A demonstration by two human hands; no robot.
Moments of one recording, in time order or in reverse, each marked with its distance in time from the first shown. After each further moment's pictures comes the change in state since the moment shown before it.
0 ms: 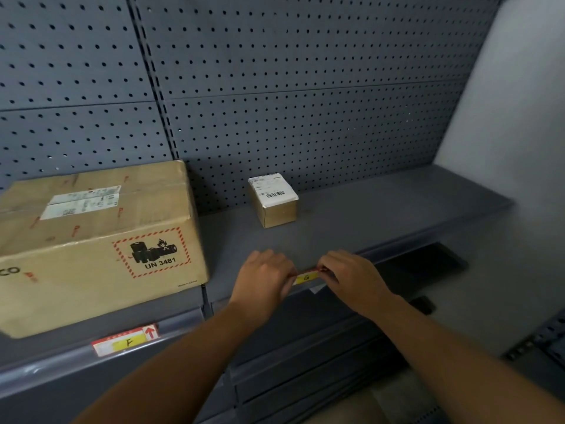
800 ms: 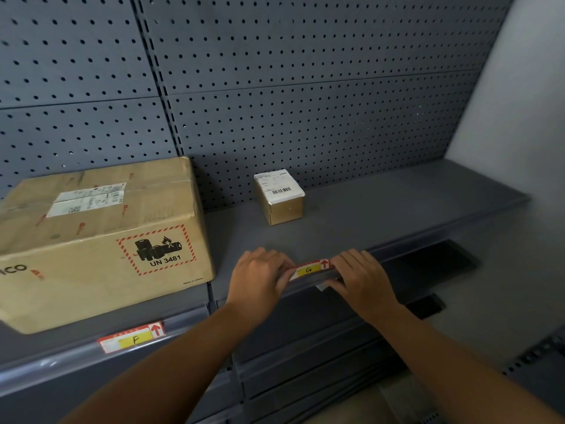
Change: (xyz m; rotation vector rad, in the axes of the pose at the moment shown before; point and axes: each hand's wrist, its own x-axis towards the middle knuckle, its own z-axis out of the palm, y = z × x) left_hand -0.009 -0.009 -0.007 -0.099 0.071 -0.129; right_hand -0.015 0.012 0.029 -0.199 0.232 -0.068
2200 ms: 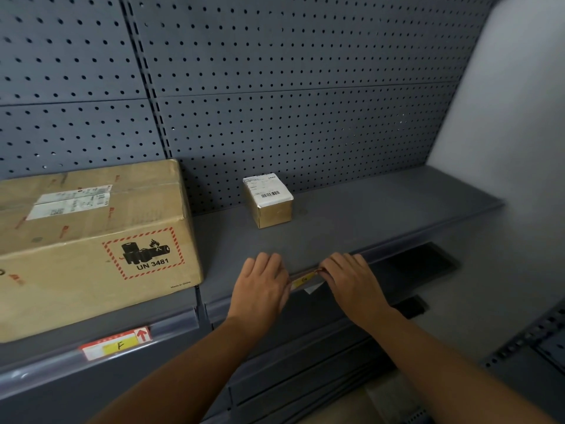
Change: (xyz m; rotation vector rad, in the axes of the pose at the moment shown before) left_hand -0.009 0.021 0.018 0.412 0.015 0.167; right_hand -0.004 0.000 -0.006 -0.058 -0.120 0.081
